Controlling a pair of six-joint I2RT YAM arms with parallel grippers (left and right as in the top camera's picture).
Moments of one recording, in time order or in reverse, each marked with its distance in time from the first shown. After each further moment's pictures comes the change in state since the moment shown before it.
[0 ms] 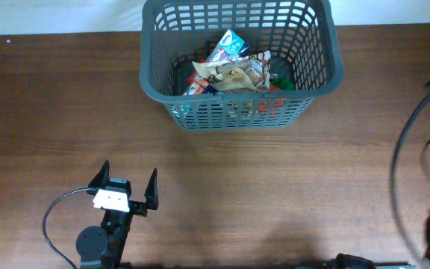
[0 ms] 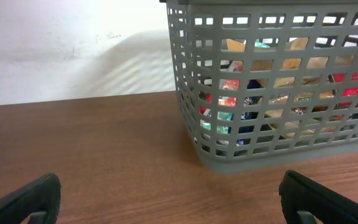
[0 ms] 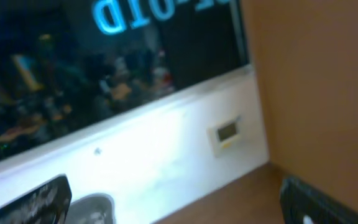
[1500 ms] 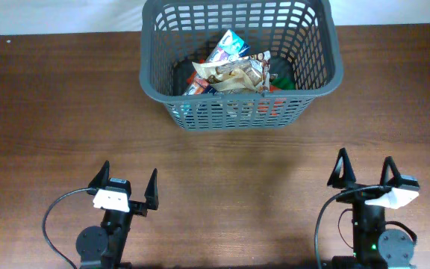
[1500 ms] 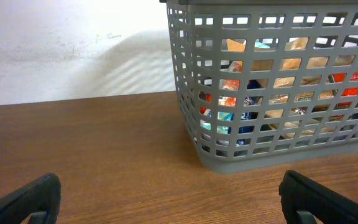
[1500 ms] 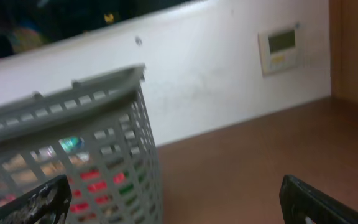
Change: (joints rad) left arm 0.000 0.000 0.000 0.000 0.000 0.000; right arm 0.220 -0.853 -1.128 0.266 -0.041 0.000
